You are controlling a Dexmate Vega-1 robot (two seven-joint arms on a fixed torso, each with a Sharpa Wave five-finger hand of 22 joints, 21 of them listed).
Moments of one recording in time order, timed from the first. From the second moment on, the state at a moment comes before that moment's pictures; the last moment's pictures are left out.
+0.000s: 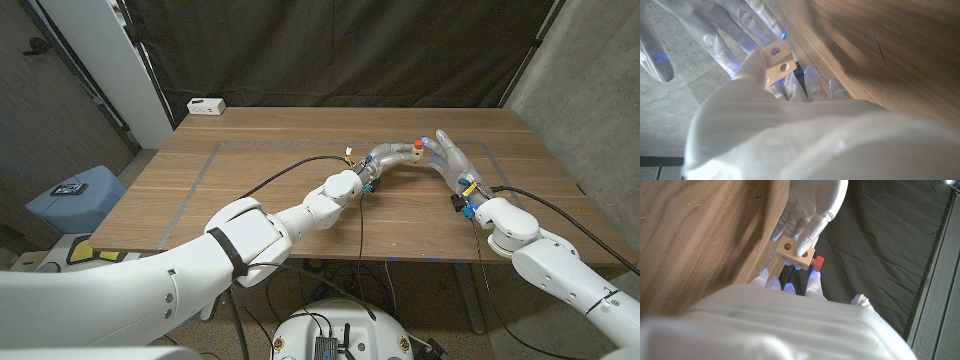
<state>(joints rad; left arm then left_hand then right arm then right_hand) 0.32 -0.17 0.81 -0.40 -0.26 -0.51 -0.10 0.97 0.08 0.34 -0.17 0.20 0.82 -0.17 0.20 0.19 0.82 -0.21 0.22 0.46 0.47 -0.05 0.20 0.19 0.14 0.16 0.20 0.18 -1.25 -0.80 -0.20 -1.88 0.61 0.07 -0.19 0.08 0.08 0.15 0.04 0.26 0.34 -0.13 0.18 0.18 -0.17 0.03 0.19 0.18 -0.17 0.13 0.20 0.20 -0.04 0.16 0.19 0.17</state>
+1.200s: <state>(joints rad) 0.33 -0.17 0.81 -0.41 -0.27 -0.51 -0.11 0.98 0.09 0.34 -0.16 0.20 0.80 -0.14 0.20 0.19 0.80 -0.22 0.22 0.46 0.46 -0.05 0.20 0.19 0.14 0.16 0.20 0.18 -1.30 -0.81 -0.18 -1.93 0.62 0.06 -0.21 0.08 0.08 0.15 0.04 0.26 0.41 -0.11 0.20 0.18 -0.17 0.02 0.19 0.18 -0.17 0.13 0.20 0.20 -0.03 0.17 0.19 0.17</state>
